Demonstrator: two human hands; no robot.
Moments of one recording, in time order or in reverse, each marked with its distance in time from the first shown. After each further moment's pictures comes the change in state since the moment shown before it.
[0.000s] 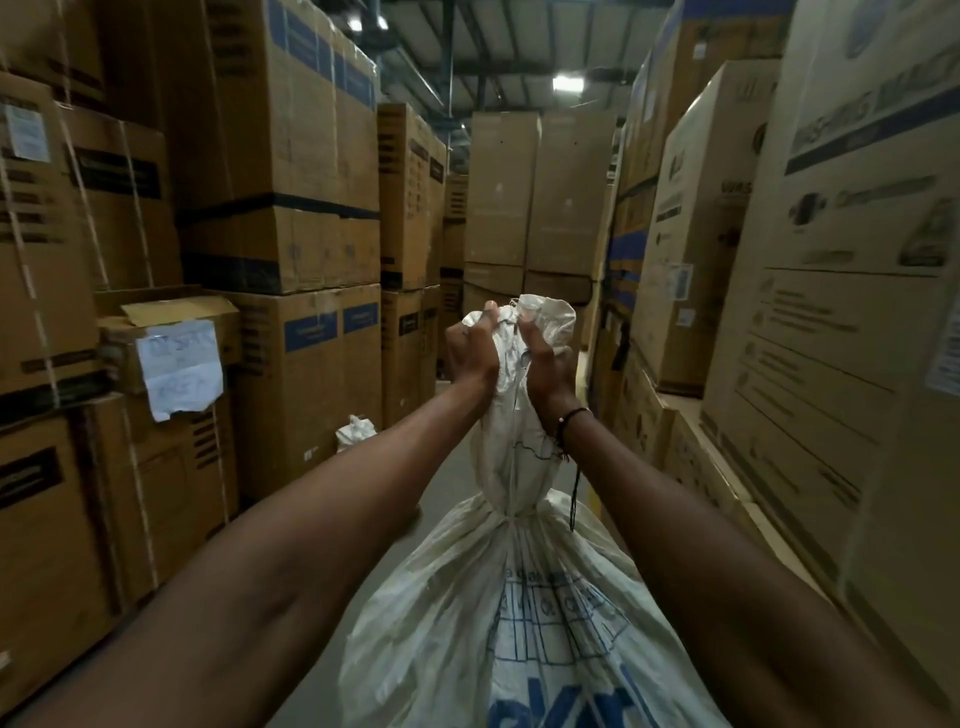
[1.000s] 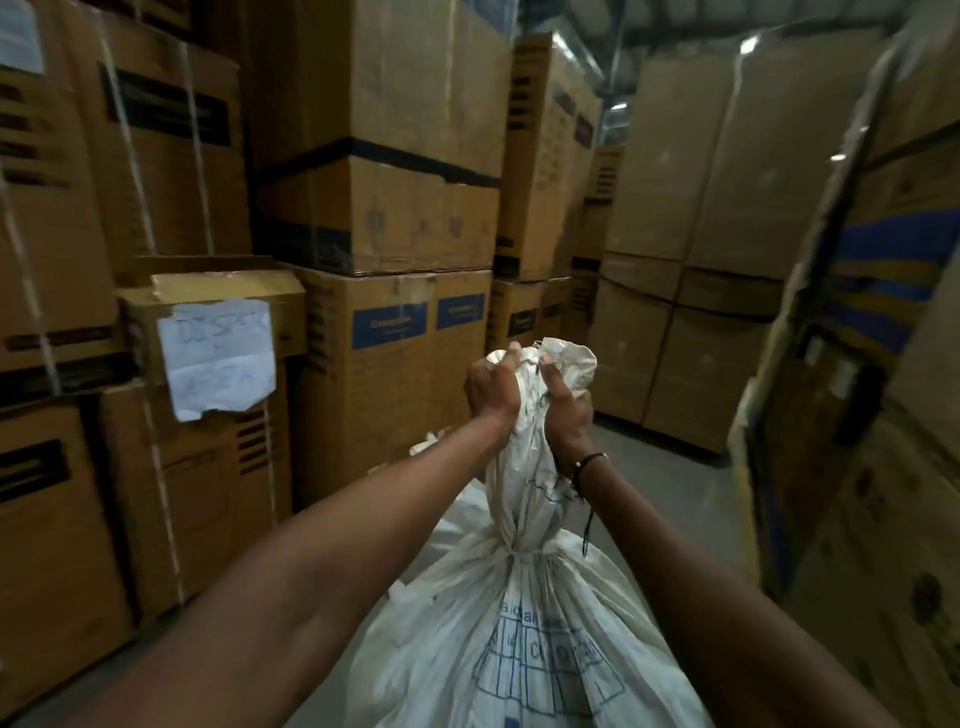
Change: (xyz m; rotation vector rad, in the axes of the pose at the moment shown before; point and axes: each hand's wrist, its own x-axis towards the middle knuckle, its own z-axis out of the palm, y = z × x) left_hand 0.525 -0.310 0.035 0.172 0.292 -0.014; right_hand 0.439 0.374 0.256 0.142 -0.291 0.181
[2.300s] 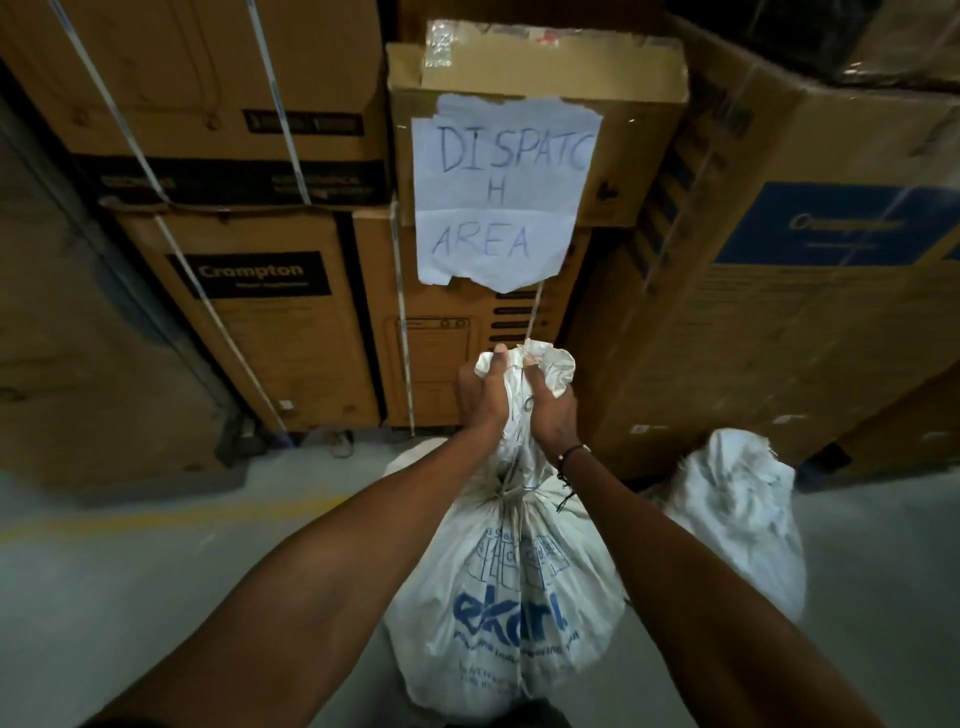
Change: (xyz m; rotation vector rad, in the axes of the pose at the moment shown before) left_hand 0.529 -0.328 -0.340 0.104 0.934 -0.304; right_hand 0.243 0.470 0.543 -0.136 -0.876 0.434
